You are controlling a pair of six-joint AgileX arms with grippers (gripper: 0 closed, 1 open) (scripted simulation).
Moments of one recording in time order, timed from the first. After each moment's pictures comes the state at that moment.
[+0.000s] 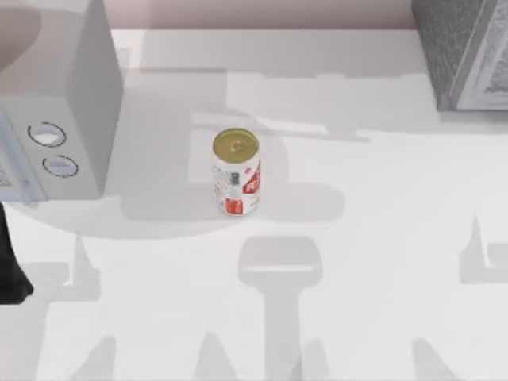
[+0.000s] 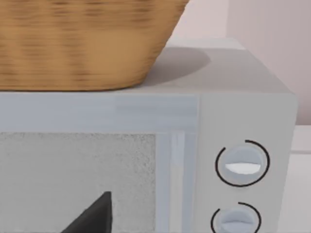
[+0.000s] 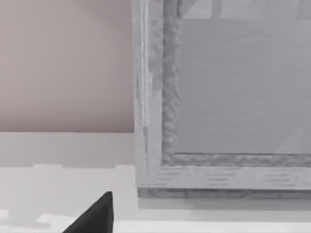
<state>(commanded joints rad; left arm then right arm) 0.00 0.00 0.00 0.00 0.00 0.00 0.05 0.17 0.20 -0.05 0.05 0.00</state>
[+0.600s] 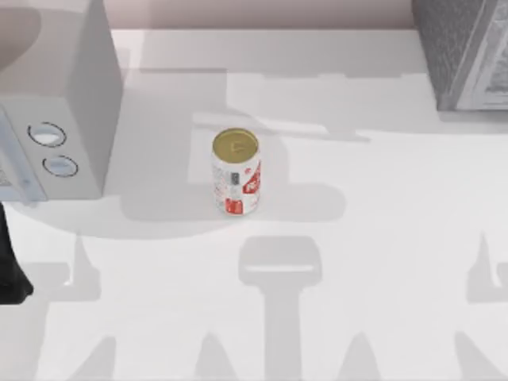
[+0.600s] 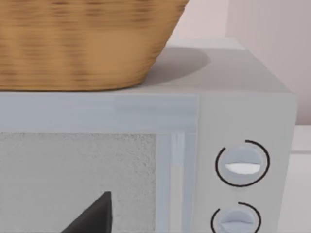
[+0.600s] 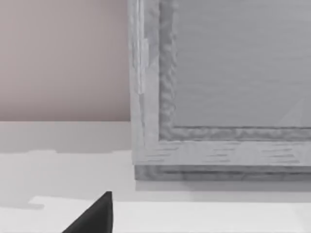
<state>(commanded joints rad) 0.00 0.00 0.00 0.00 0.00 0.00 0.00 0.00 0.00 0.00 0.00 0.00</state>
